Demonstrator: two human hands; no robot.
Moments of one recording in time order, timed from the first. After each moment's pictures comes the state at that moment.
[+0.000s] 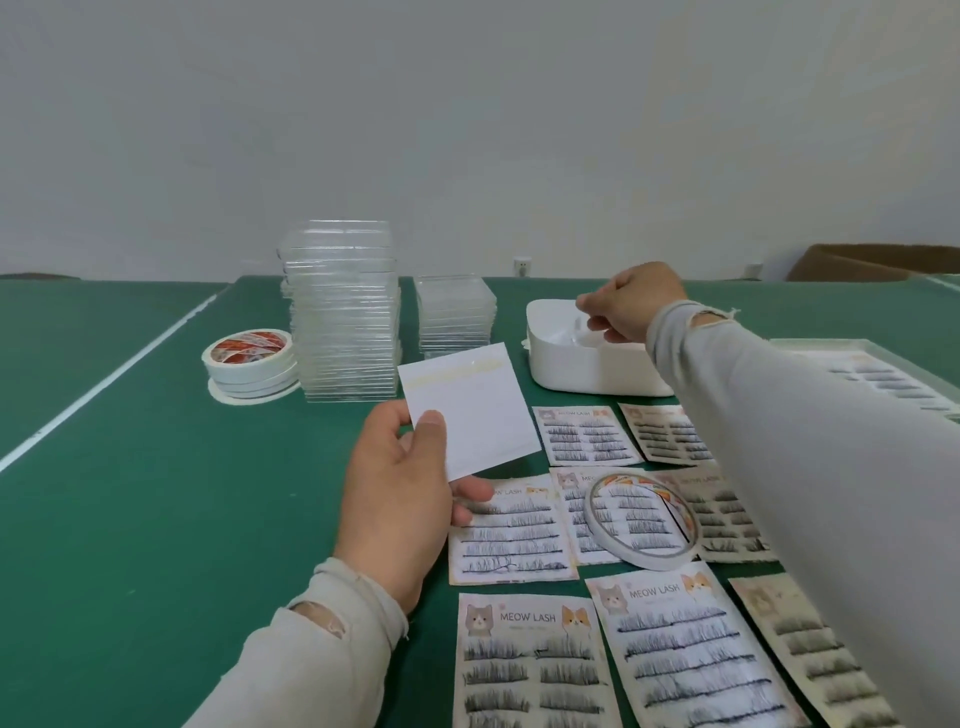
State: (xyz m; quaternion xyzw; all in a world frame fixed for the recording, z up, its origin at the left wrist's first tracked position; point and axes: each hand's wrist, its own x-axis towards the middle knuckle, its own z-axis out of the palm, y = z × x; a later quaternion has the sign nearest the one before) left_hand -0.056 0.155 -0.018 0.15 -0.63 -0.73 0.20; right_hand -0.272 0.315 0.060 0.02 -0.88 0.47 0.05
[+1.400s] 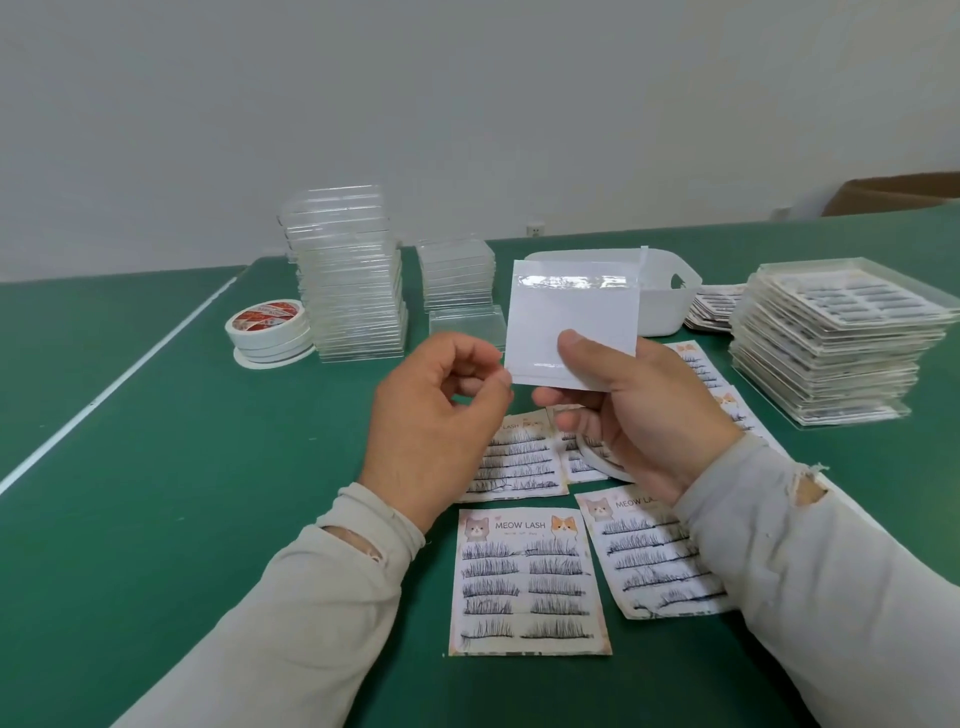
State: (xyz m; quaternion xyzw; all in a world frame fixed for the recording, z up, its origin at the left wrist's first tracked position) left_hand -0.044 0.169 -0.018 -0.01 -0.77 -0.57 0.30; right_hand -0.099 0.330 -0.003 0.11 -0.59 0.79 -0.13
